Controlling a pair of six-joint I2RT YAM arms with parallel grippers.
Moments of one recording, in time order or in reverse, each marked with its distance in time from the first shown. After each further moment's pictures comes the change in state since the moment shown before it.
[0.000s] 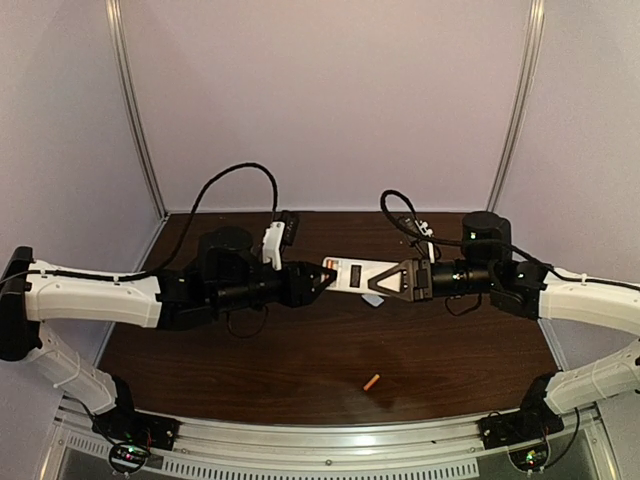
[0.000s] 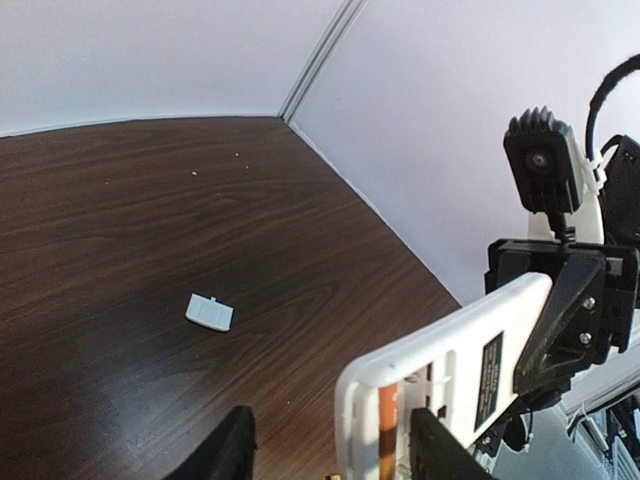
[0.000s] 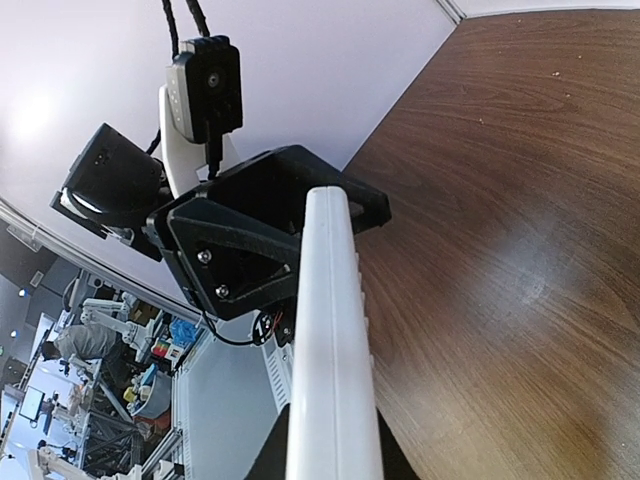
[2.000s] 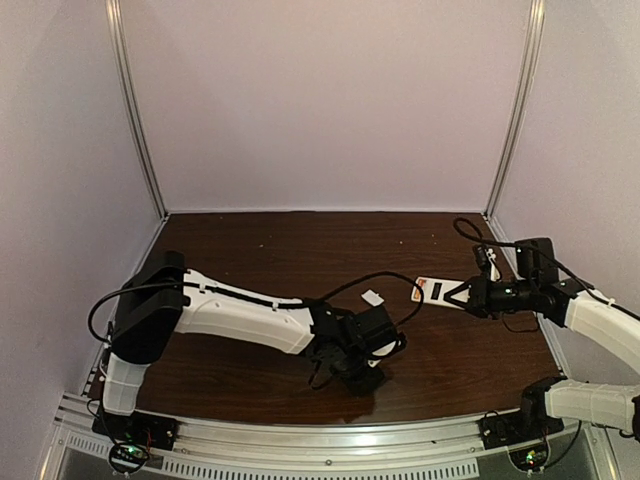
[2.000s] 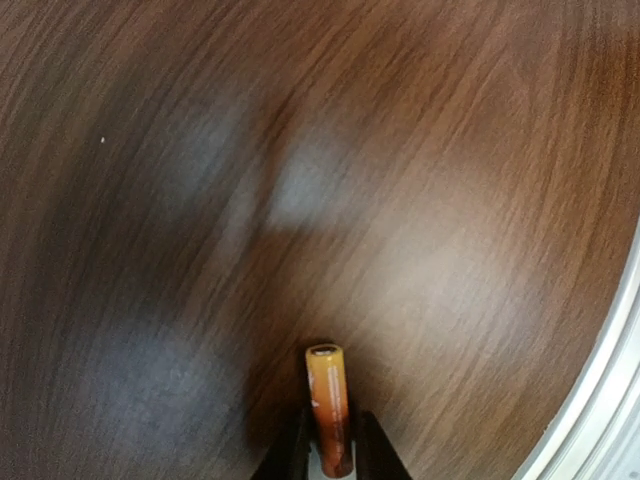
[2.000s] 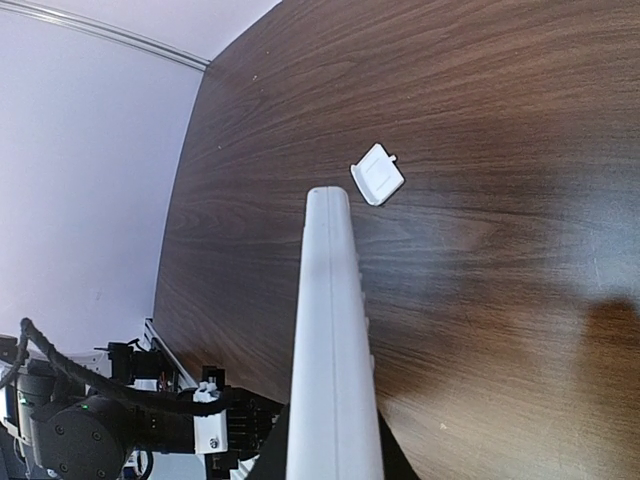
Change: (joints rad) left arm -0.251 0.750 0.674 -0.809 0.027 0.295; right arm -0.558 -0.222 -0.198 -0.447 -0.034 -0.126
